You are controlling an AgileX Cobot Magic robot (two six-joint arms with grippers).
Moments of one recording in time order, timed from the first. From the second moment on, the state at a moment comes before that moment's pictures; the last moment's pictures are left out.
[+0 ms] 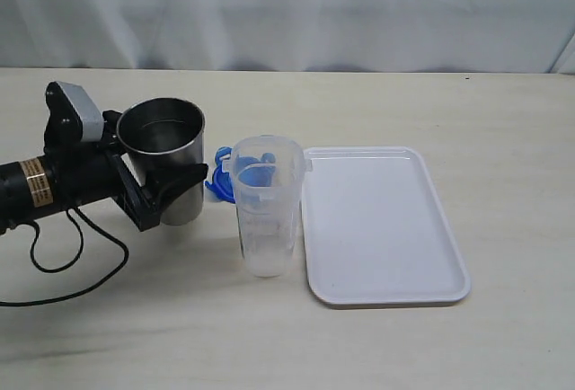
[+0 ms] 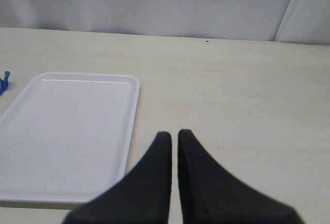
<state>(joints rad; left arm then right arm) -0.10 1.92 -0.60 0.92 -1.13 -0.22 0.02 0.00 0.00 -0.06 0.35 -0.01</state>
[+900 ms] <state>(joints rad) -0.11 1.92 -0.93 1.11 -1.12 -0.54 0.02 0.00 0.00 -0.06 0.35 -0.01</state>
